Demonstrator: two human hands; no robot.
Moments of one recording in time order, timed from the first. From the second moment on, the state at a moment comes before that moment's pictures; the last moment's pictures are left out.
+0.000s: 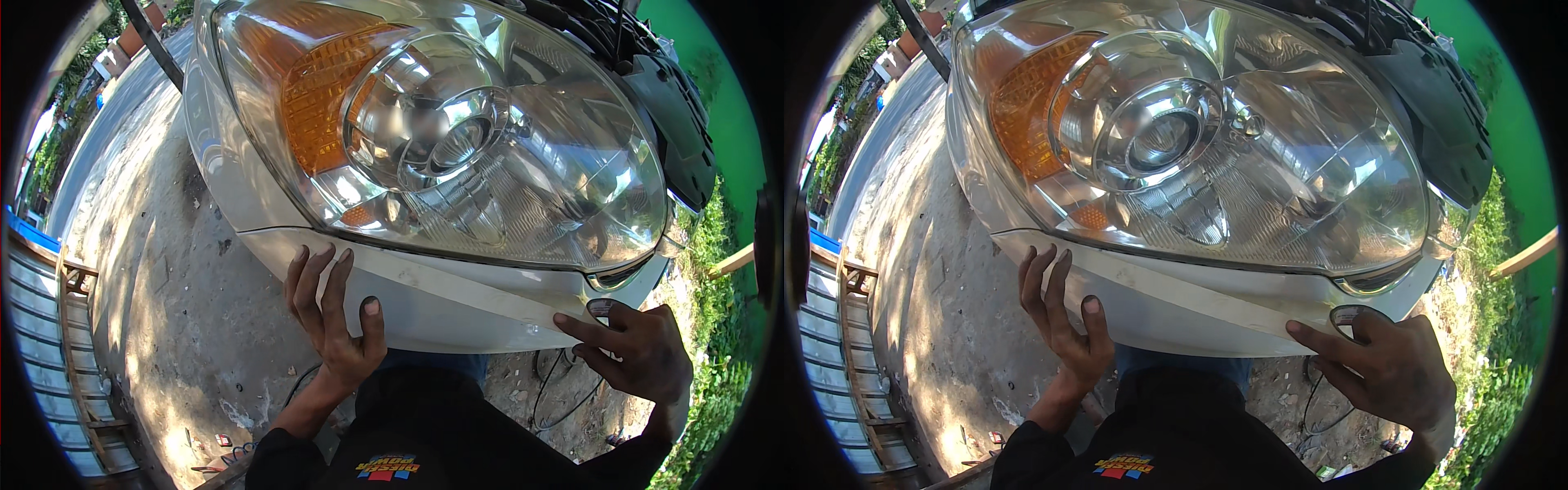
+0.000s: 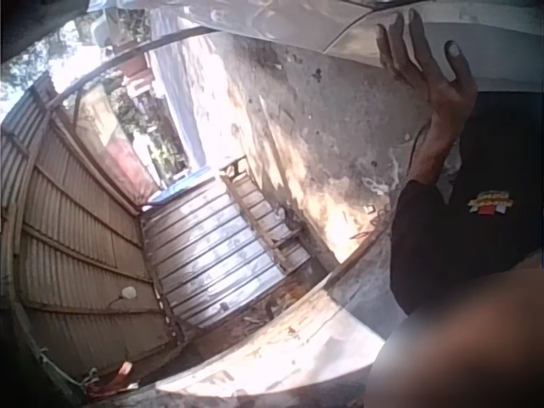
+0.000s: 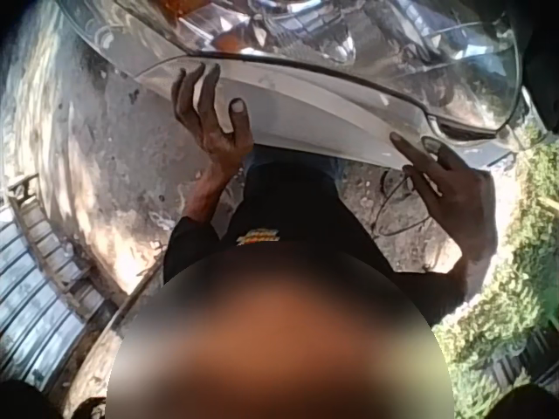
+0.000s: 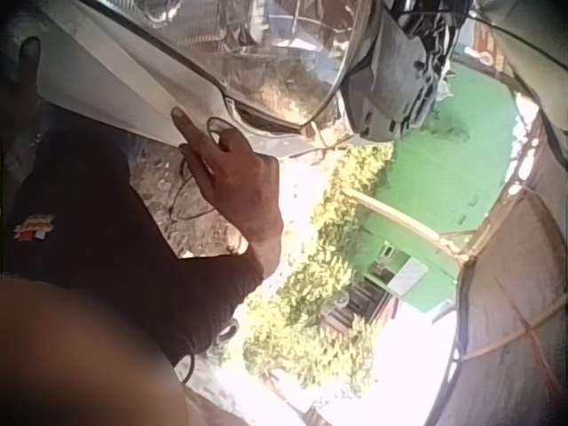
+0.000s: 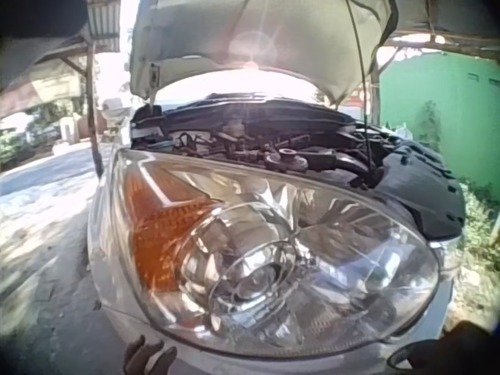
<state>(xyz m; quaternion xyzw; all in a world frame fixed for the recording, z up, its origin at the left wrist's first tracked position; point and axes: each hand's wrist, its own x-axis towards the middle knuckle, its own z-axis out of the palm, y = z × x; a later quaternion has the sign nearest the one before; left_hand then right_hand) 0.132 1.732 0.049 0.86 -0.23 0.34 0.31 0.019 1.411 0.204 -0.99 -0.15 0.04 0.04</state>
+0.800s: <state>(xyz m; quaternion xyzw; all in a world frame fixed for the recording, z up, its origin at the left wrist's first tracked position) 0.131 1.731 0.048 0.89 -0.29 0.29 0.20 0.023 1.410 0.205 -0.99 -0.12 0.04 0.02</state>
